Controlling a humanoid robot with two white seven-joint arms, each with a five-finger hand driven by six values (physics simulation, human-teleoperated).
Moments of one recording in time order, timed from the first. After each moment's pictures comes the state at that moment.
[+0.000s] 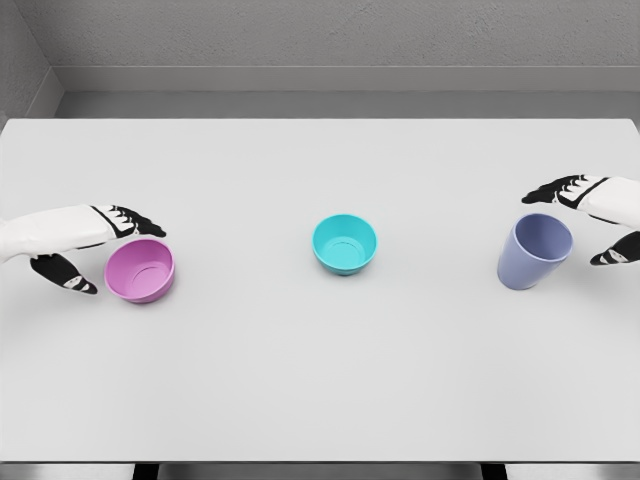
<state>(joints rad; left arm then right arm) -1.42 1.14 -2.04 -1.42 0.03 -0.61 0.09 -0.53 -1.21 0.73 -1.44 0.08 -0.61 0.30</state>
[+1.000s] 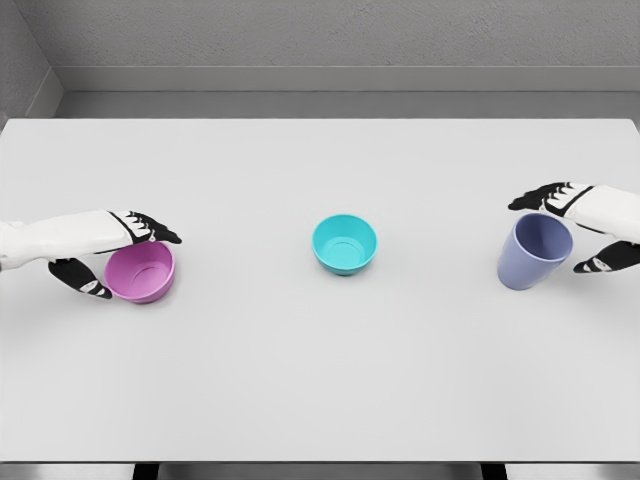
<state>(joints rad) -1.39 1.10 -2.03 -1.41 0.04 -0.61 0.09 -0.49 -1.20 0.73 -1.49 0.08 -0.61 0.23</state>
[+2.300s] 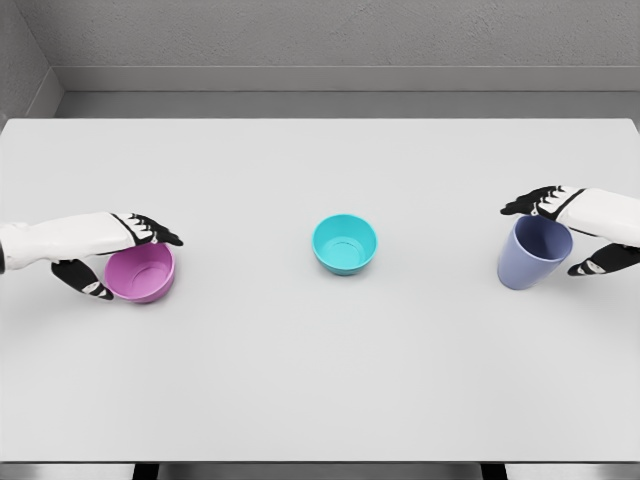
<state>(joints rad) -1.38 1.08 -2.03 -1.40 0.03 -0.61 0.09 -0.50 -1.19 0.74 -1.50 0.08 -0.61 0.25</state>
